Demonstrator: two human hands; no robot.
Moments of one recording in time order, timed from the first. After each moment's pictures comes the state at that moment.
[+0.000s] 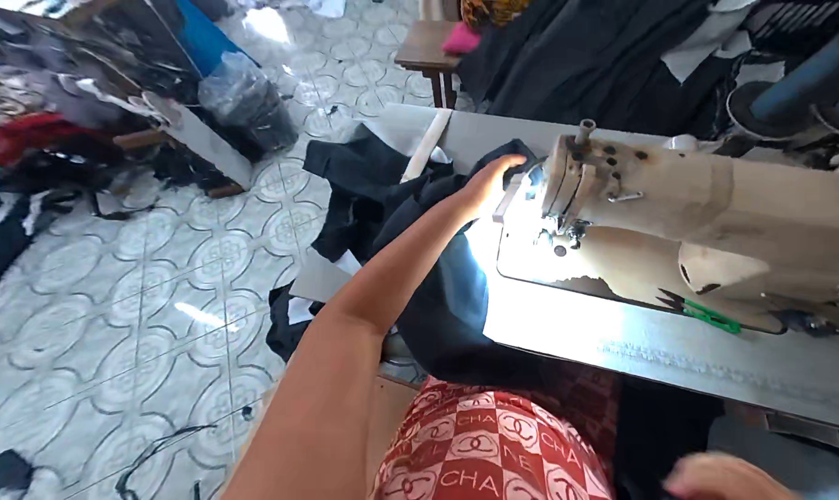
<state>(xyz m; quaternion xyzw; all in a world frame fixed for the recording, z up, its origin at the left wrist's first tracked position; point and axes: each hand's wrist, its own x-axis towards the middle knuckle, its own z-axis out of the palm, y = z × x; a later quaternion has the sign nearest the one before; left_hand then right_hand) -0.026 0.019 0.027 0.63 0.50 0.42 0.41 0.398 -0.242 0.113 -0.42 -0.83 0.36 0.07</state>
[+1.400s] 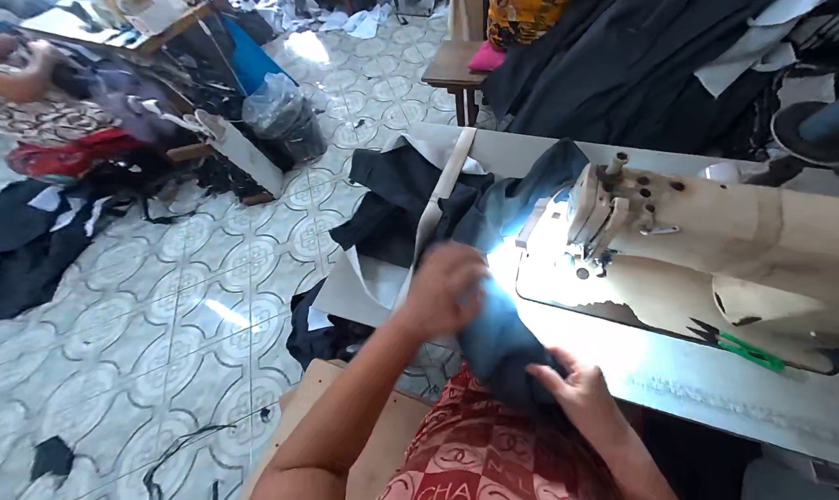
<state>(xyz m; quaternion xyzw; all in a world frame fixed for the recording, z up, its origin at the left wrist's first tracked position) -0.058 -0.166 0.030 0.79 0.54 0.30 0.01 0.228 -0.175 -0.005 -0.38 -0.73 0.47 0.31</state>
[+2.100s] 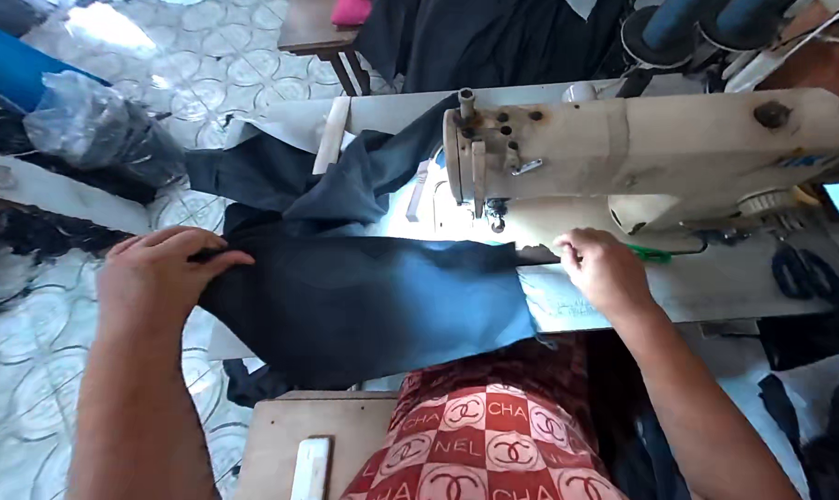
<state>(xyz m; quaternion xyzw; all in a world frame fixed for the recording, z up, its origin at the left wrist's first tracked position) -0.220 -0.174 0.083 0.69 0.70 0.14 -0.05 0.321 -0.088 0.032 -0.55 -0.81 0.07 0.19</state>
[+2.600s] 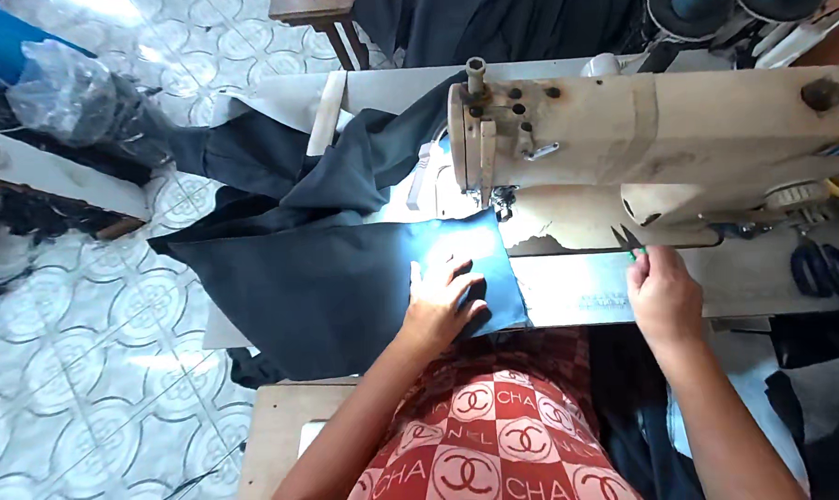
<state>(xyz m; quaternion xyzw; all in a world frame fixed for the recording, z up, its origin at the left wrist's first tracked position) 0.046 -0.173 -0.043 0.77 0.57 0.26 0.12 0.371 -0.123 0.004 -0.68 -0.72 0.01 0.17</state>
